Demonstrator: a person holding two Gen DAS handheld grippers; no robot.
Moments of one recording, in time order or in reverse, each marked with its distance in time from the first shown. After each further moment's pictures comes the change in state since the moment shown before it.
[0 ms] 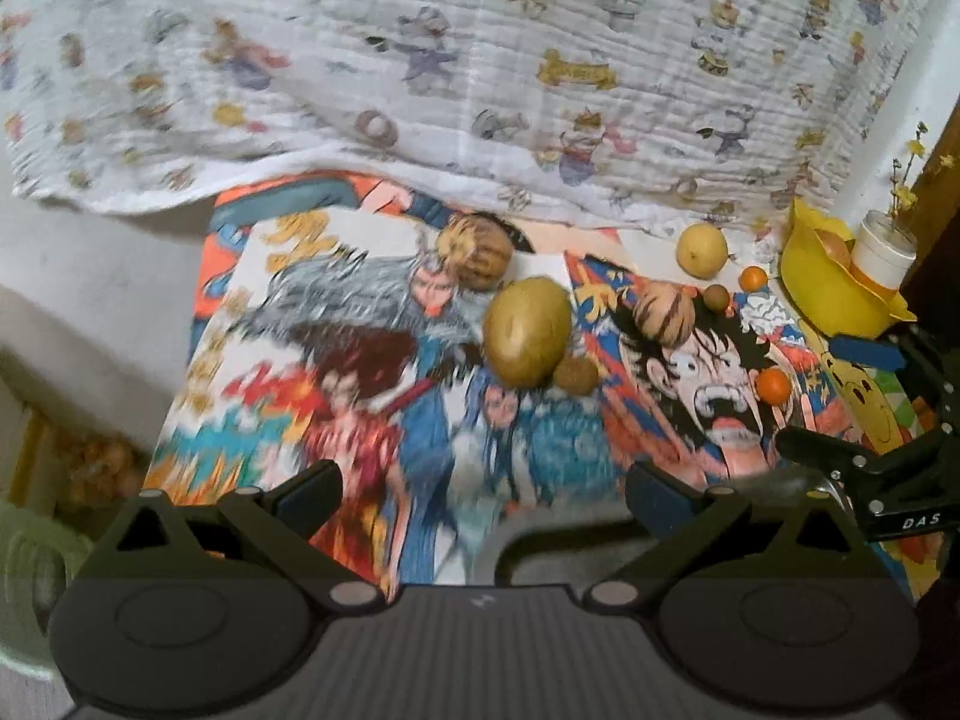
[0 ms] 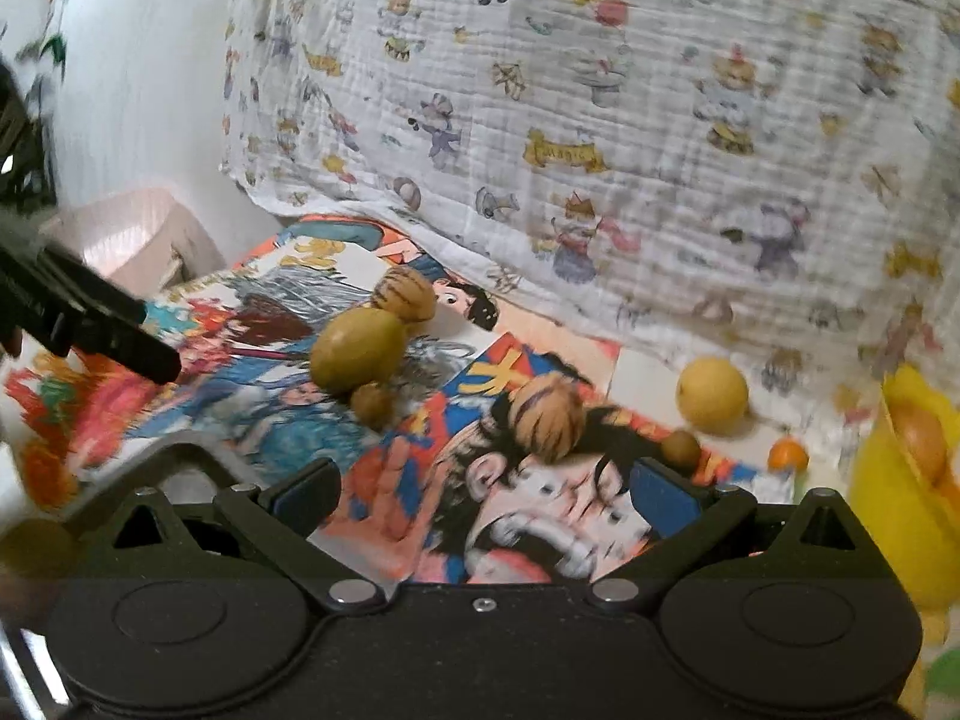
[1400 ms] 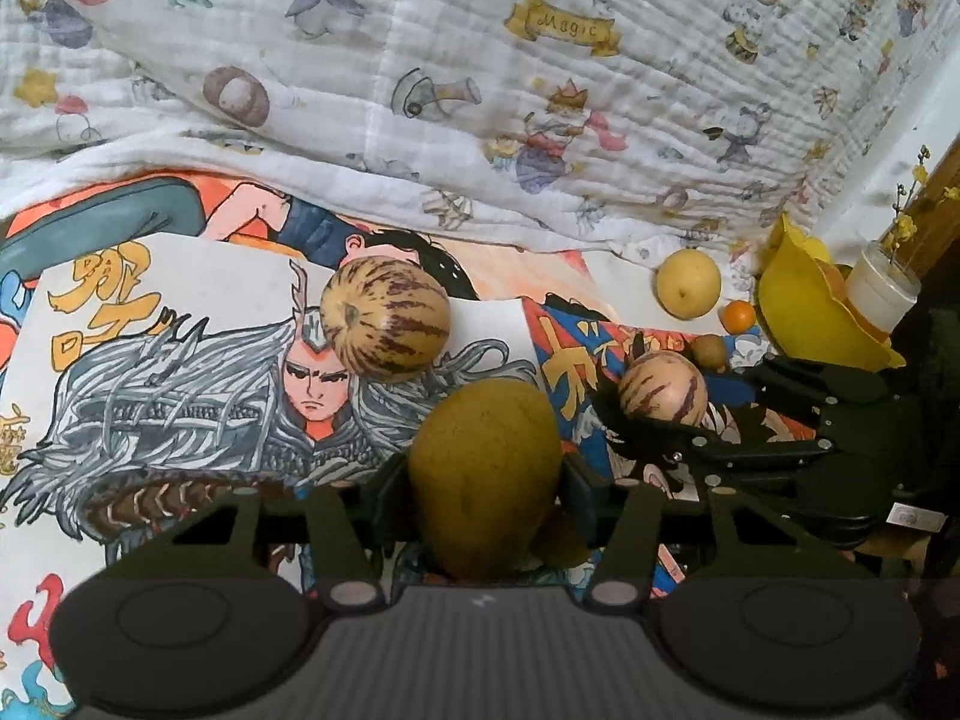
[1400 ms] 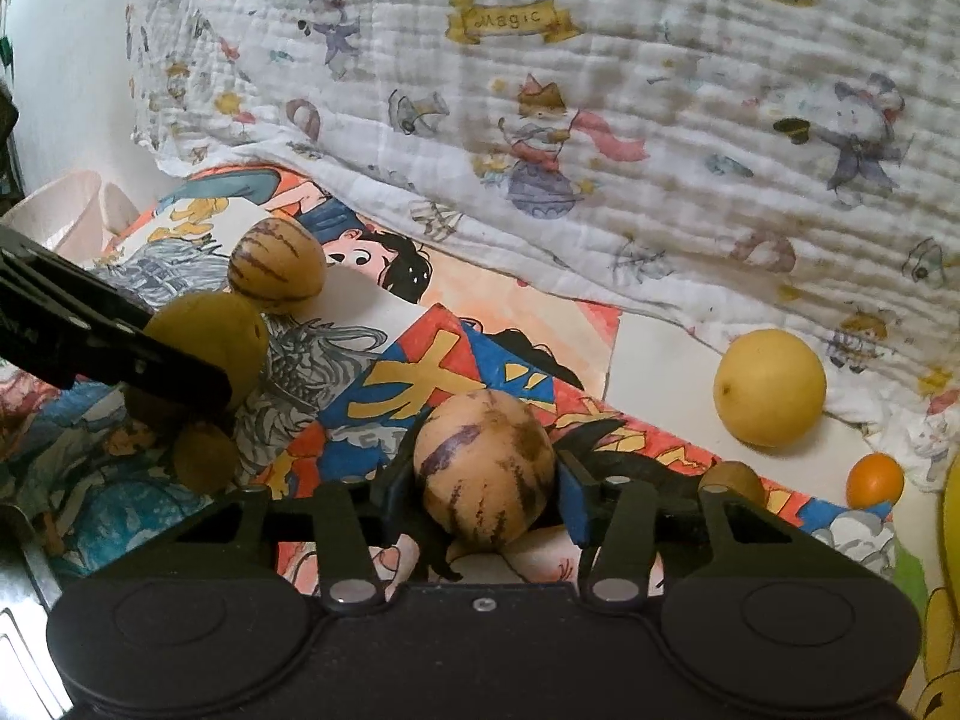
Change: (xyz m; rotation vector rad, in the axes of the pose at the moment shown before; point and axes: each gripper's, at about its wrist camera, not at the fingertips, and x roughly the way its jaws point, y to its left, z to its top) left arm 0.122 0.010 0.060 -0.003 0.039 -0.221; right arm 0.135 -0.043 0.015 0.099 0.110 0.007
